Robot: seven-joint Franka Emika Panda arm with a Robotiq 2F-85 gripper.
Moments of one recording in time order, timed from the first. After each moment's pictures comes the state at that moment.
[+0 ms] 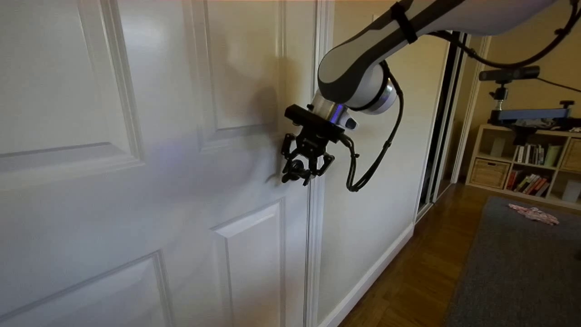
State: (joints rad) arm 0.03 0.76 0.00 -1.44 0.37 2.53 1.04
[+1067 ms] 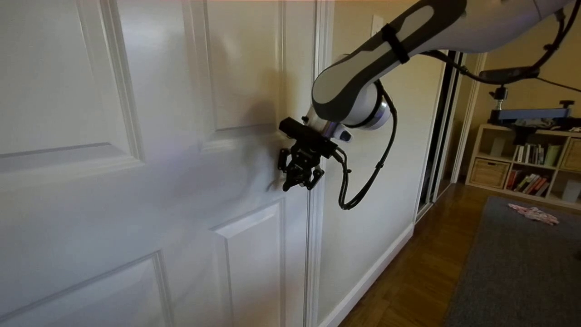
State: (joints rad) arm 0.05 0.82 0.00 -1.42 0.37 2.62 1.06
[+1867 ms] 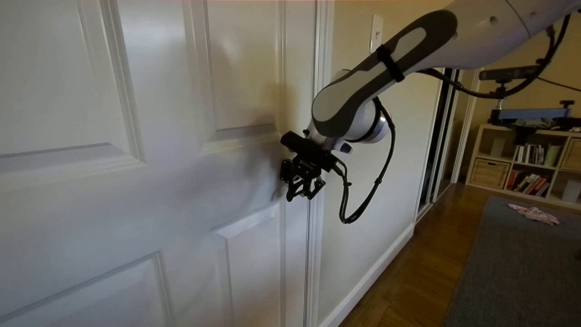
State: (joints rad) arm 0.05 0.87 0.00 -1.41 0.37 2.66 1.05
